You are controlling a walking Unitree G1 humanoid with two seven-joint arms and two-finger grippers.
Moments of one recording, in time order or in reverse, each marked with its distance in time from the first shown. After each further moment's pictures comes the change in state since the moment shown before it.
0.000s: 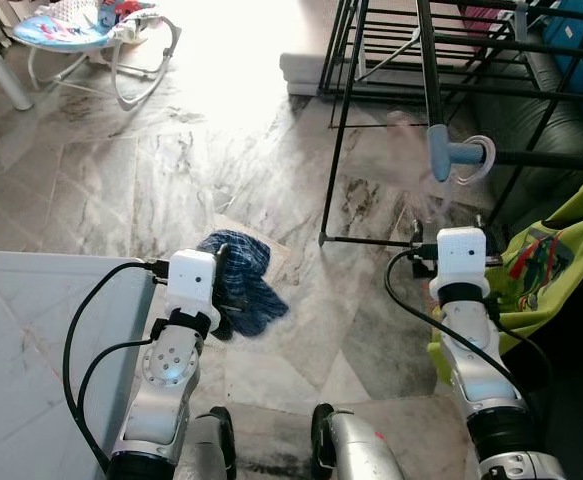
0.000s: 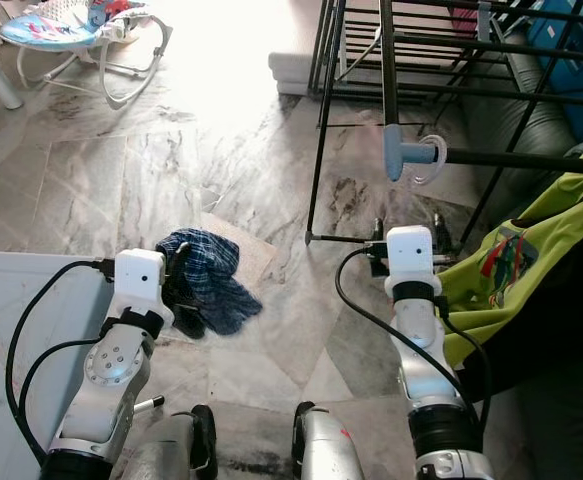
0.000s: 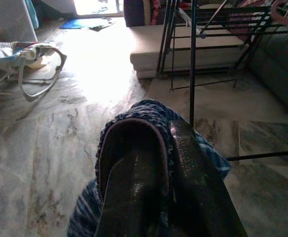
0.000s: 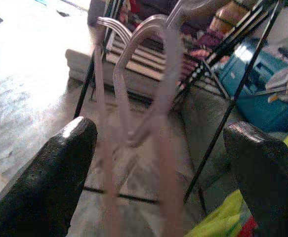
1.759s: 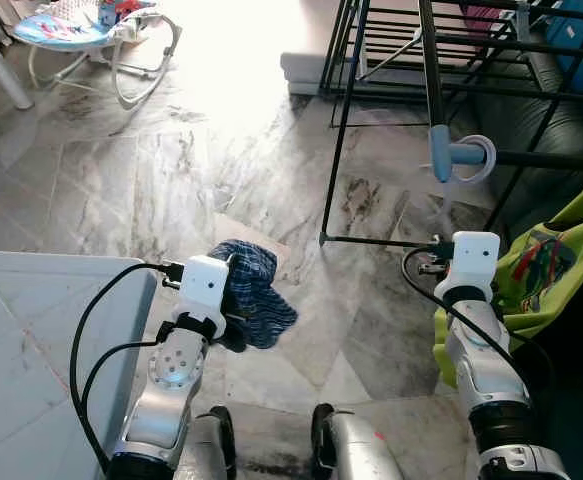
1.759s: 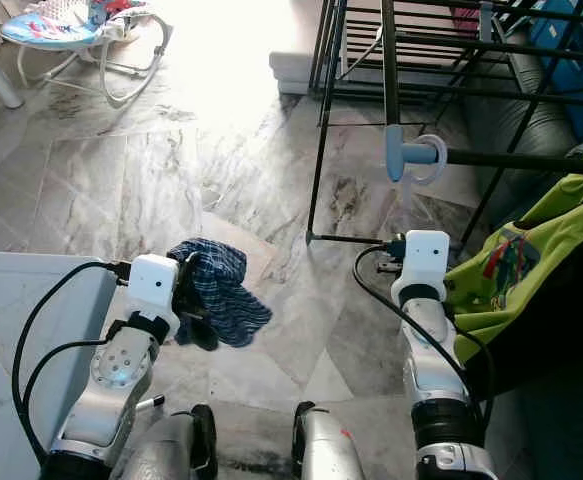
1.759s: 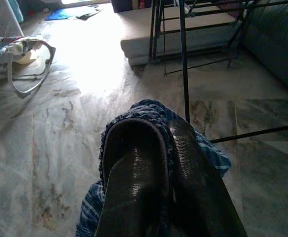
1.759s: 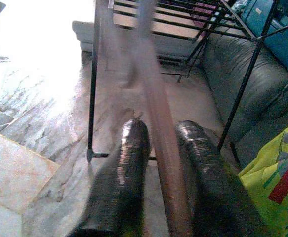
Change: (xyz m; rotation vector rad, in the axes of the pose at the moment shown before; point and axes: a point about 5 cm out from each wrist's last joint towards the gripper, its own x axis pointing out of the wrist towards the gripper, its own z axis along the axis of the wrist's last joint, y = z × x) left arm -0.002 -0.004 -0.007 0.070 0.058 -0.047; right arm 0.005 -0.007 -0.013 0.195 0.167 0.028
